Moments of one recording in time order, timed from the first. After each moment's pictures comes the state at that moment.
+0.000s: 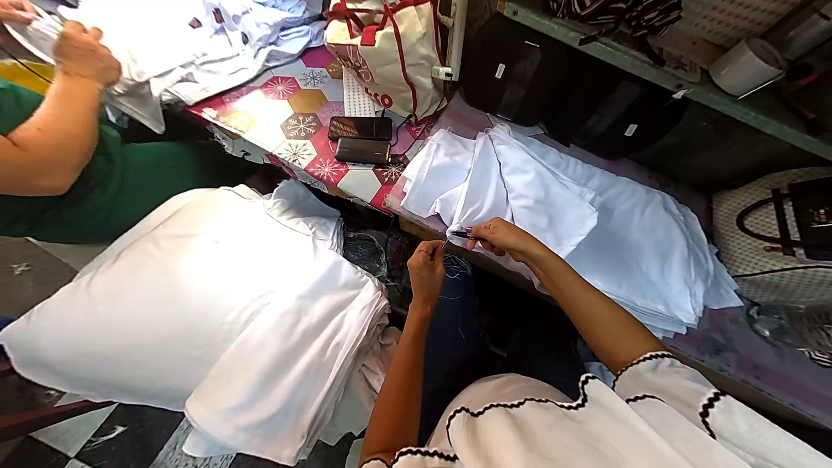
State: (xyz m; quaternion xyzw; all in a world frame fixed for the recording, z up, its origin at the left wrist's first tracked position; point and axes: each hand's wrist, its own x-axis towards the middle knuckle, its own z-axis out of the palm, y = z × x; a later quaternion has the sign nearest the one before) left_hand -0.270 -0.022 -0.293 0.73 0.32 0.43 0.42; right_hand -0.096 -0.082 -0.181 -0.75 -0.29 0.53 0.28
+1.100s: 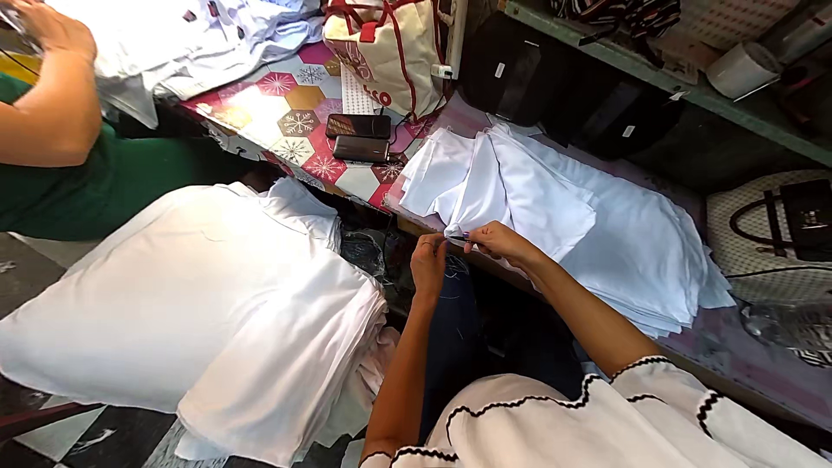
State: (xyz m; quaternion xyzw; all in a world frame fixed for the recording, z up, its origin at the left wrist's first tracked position) left_hand -0.259 -0.018 -0.297 0.75 0.36 0.36 0.42; right_hand -0.106 -0.088 -0.182 -0.75 -0.31 0.51 0.28
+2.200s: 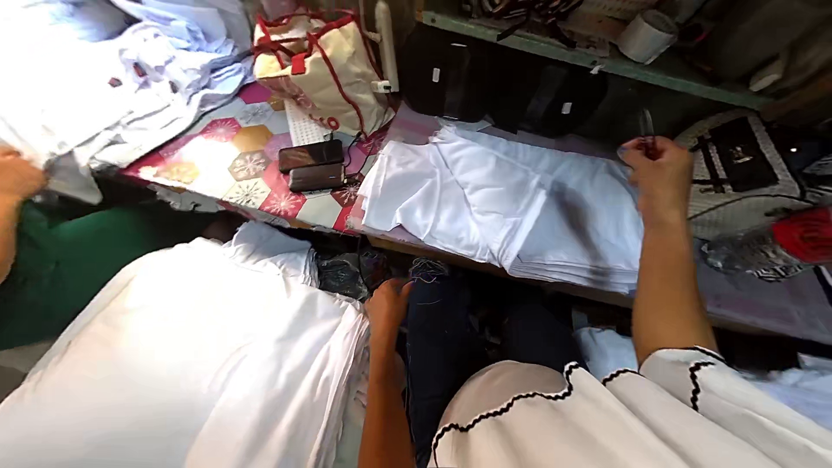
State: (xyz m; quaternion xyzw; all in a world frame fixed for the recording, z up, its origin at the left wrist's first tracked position) left_hand -0.312 -0.012 -0.247 0.81 0.42 -0.07 0.39; right_hand 0.043 -0.271 -0.081 -0.88 -0.18 -0.07 0.44
